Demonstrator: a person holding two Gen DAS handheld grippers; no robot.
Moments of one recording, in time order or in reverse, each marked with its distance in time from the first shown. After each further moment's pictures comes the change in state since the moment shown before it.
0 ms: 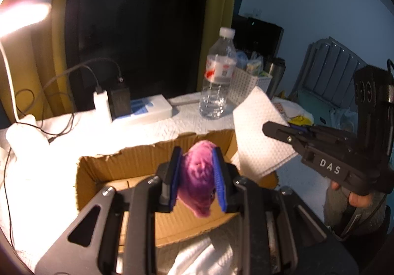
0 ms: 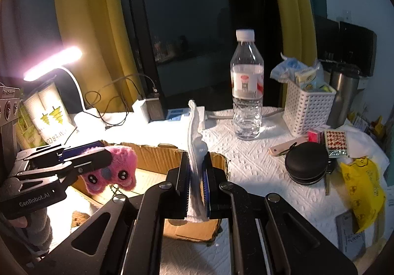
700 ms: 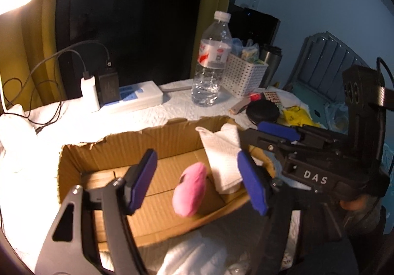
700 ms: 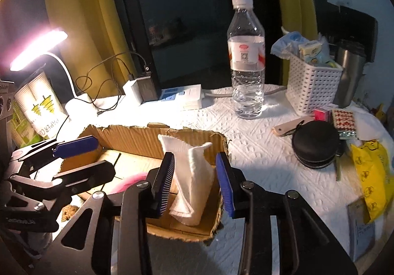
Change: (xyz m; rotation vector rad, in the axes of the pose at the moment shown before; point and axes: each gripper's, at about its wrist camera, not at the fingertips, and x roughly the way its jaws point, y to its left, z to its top) left arm 0.009 -0.006 -0.006 -0.002 0.052 -0.039; right arm 0.022 -0.003 -0.012 0.029 0.088 -0.015
